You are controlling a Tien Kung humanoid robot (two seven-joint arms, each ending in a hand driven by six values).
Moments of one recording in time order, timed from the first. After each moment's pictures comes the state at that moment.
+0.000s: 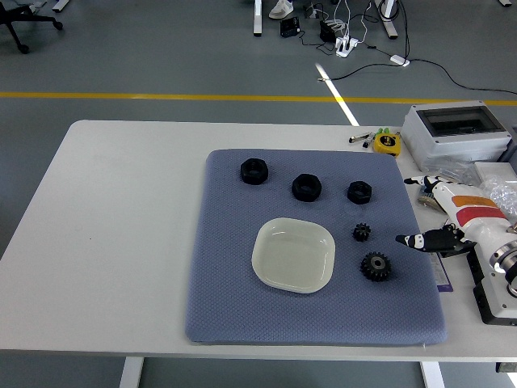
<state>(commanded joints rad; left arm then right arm) -0.06 0.06 -0.56 -0.18 0.77 0.31 0.12 0.22 -0.61 1.03 1.74 -2.12 0.06 -0.29</state>
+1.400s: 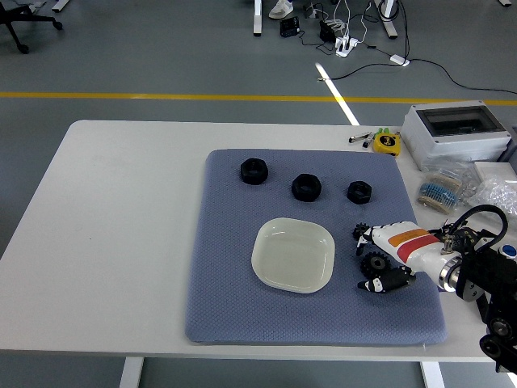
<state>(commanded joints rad) -0.05 0.06 -0.54 -0.18 0.81 0.29 0.13 0.46 -0.58 0.64 1.51 -1.94 -0.01 -0.19</state>
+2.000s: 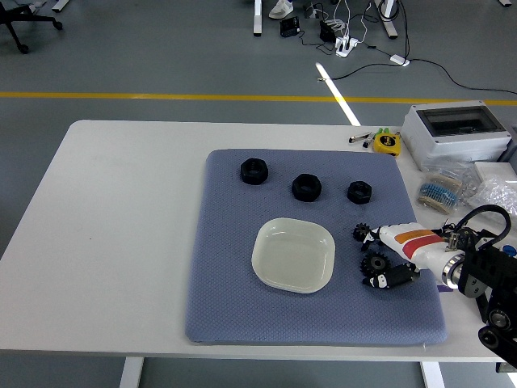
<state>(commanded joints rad) -0.06 0.06 -0.51 -0.18 0.79 0.29 0.12 0.46 -0.58 0.65 1.44 -1.89 0.00 -0.19</state>
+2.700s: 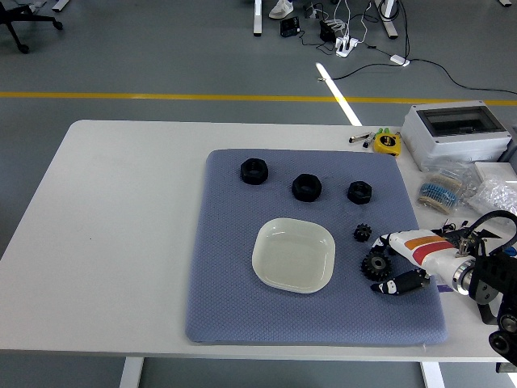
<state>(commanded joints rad) -0.06 0.06 -0.53 -0.18 0.82 0.29 0.13 0.42 -0.60 0.67 1.44 -1.90 0.00 -0.17</state>
